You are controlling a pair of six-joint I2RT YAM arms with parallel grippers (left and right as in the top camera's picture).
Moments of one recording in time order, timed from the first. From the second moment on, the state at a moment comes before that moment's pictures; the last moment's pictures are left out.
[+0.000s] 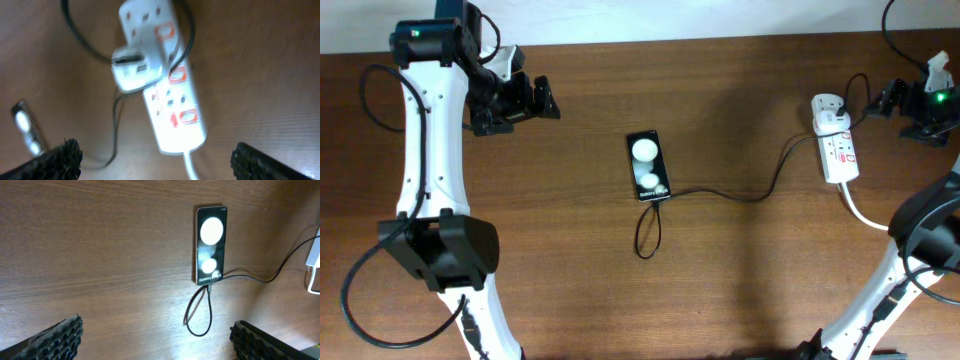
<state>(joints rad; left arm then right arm) 0.02 2.17 2.39 -1.64 0.37 -0.07 -0.58 2.37 2.38 -1.44 -0.44 -0.18</state>
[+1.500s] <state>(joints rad) 0.02 2.17 2.39 -1.63 0.37 -0.07 -0.42 2.52 2.31 -1.29 -0.44 -0.18</state>
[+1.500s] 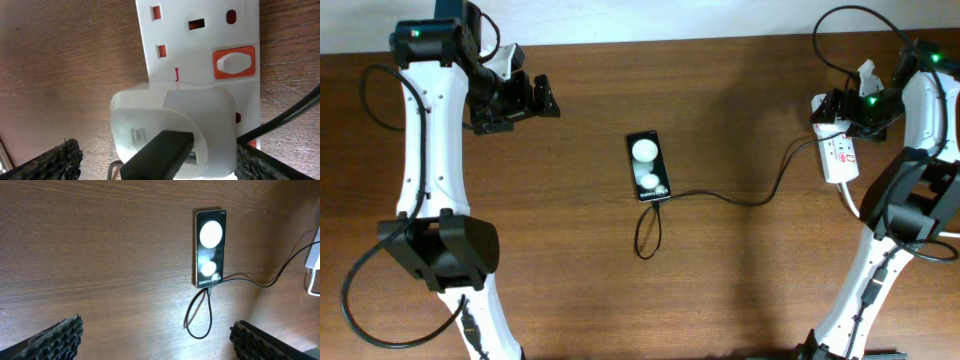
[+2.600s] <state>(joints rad) 0.02 2.17 2.39 -1.61 0.37 -0.07 -0.49 2.08 2.47 -1.68 -0.34 -0.07</state>
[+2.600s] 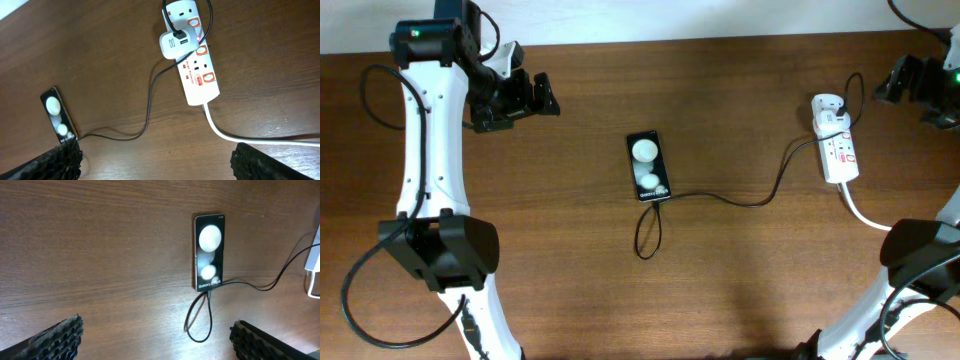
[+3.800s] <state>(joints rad) -0.08 1.16 0.97 -0.40 0.12 -0.07 -0.49 2.08 2.47 -1.68 -0.34 -0.07</state>
